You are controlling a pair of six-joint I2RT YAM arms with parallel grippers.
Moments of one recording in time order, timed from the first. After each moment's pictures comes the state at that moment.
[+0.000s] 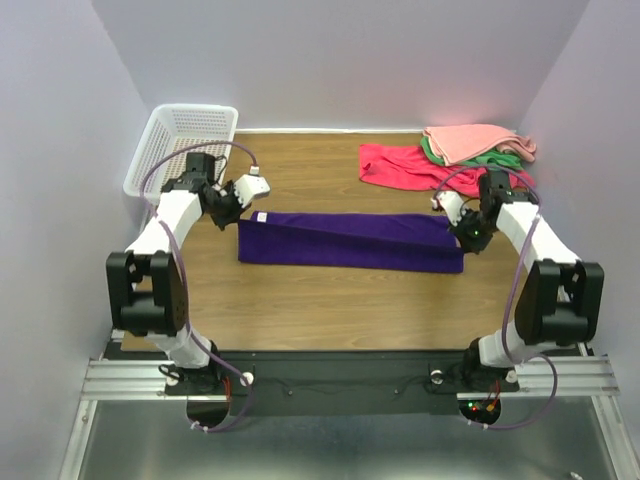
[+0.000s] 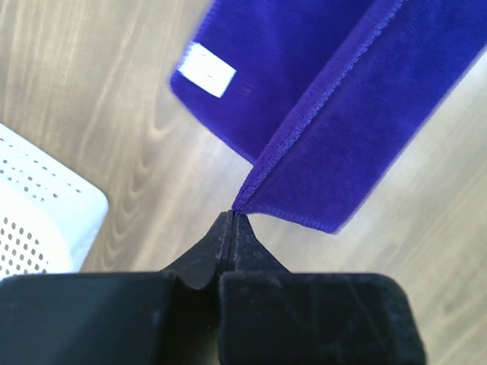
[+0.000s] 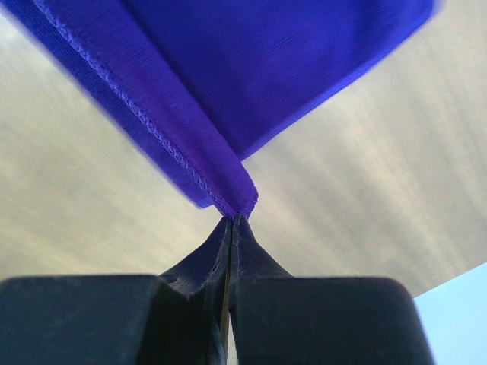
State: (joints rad) left arm -0.04 1.55 1.19 -0.71 0.41 1.01; right arm -0.07 1.47 1.07 -0.89 -0.21 -0.94
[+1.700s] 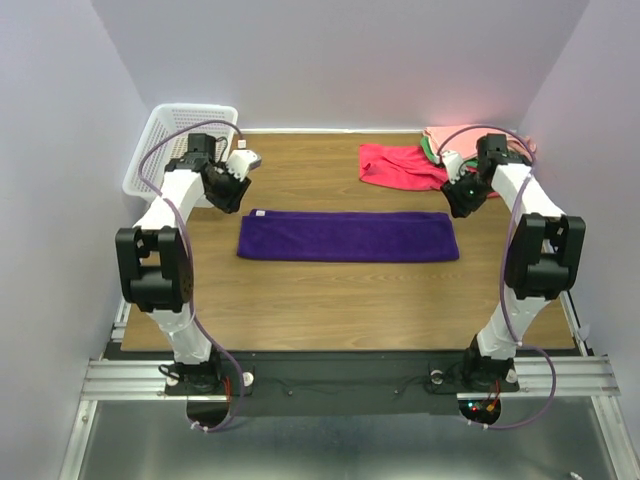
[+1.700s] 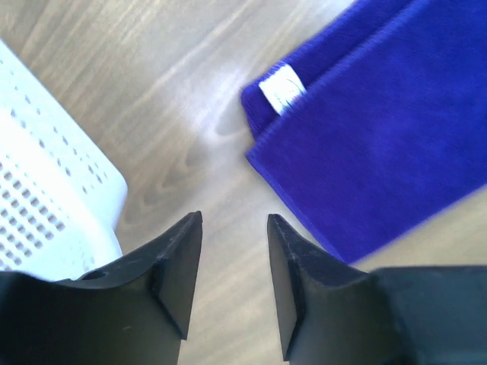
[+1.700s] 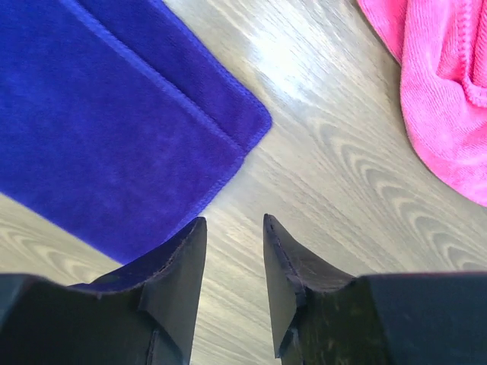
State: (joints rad) left arm -0.02 1.81 1.47 -0.72 0.30 0.65; right arm -0.09 1.86 1.52 -0.85 -0.28 -0.78
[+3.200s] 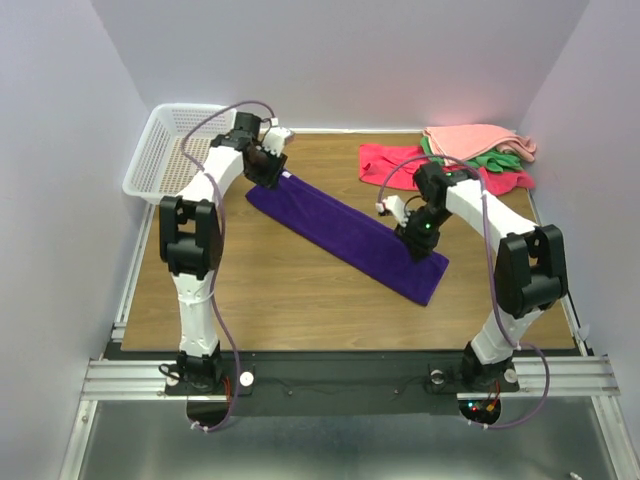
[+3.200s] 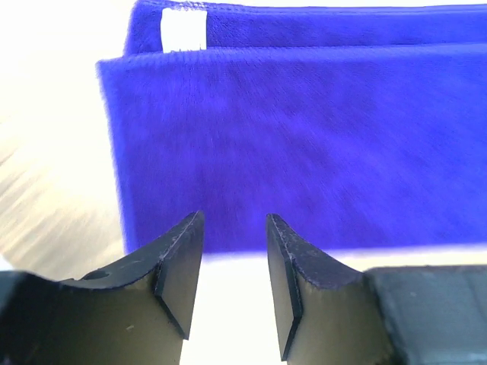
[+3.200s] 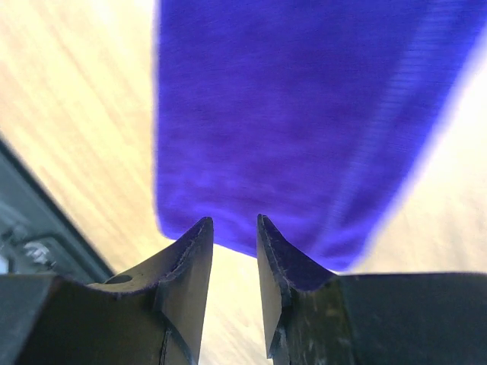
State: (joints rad) left arm -0.20 2.20 1.90 -0.74 0.27 0.35; right arm 0.29 1.74 1.32 -1.14 -0.37 -0.84
